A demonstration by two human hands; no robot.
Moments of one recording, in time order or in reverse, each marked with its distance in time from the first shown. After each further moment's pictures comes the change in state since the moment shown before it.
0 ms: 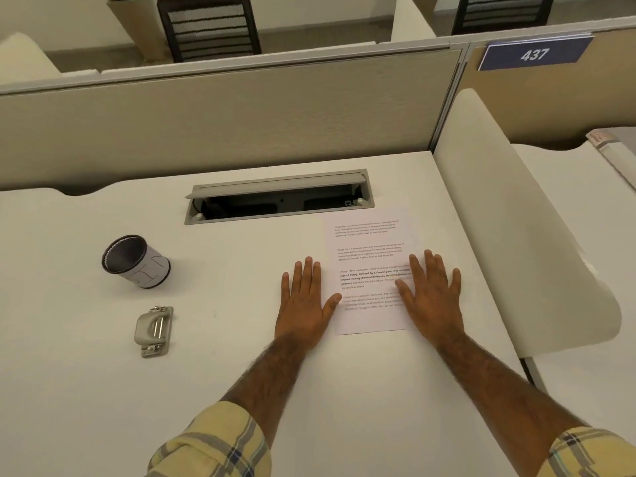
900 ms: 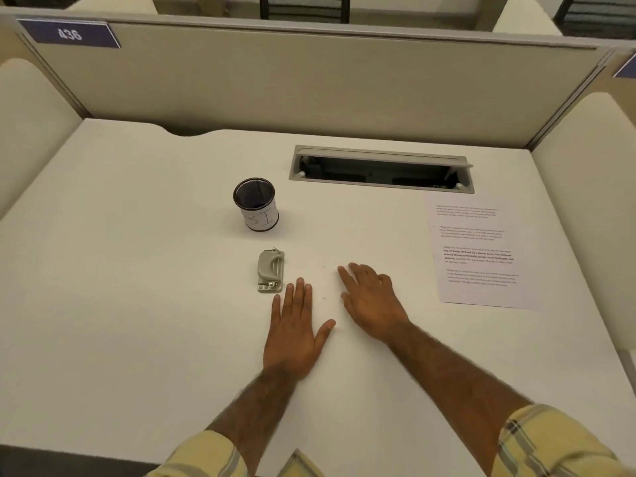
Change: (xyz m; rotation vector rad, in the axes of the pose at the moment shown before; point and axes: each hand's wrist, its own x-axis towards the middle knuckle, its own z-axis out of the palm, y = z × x) left_hand -0.186 -0.198 0.006 -0.013 0.061 -0.165; right_hand -0.087 -0.305 0.045 -0.115 -0.264 -0.485
